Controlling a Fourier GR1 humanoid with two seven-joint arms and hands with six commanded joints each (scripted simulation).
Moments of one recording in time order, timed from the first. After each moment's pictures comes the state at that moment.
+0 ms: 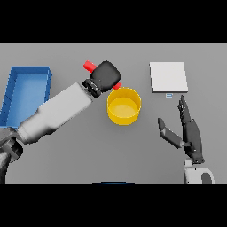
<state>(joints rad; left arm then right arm) -1.05 0.29 -0.89 -0.94 -0.94 -0.27 0.14 0.16 -0.05 0.09 -1.73 0.18 -0.04 -0.09</state>
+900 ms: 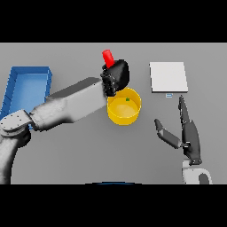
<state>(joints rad) -1.30 0.23 -1.24 -0.78 -1.14 -0.37 -0.02 0.17 -0.04 0.11 -1.74 0.26 -0.08 -0.09</state>
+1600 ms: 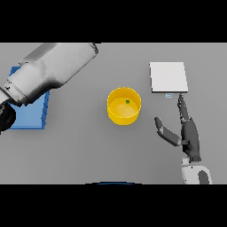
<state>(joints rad) -1.60 0.37 -1.13 -0.64 -1.03 -0.27 -0.09 0.14 -0.04 0.10 -1.71 0.24 -0.08 -0.11</state>
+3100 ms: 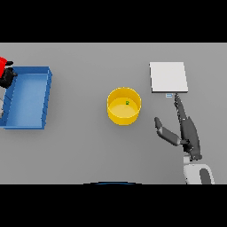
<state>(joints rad) -0.57 0.82 -0.49 -1.19 0.01 0.47 0.61 0.12 -0.09 0.11 -1.68 0.24 -0.03 -0.13</state>
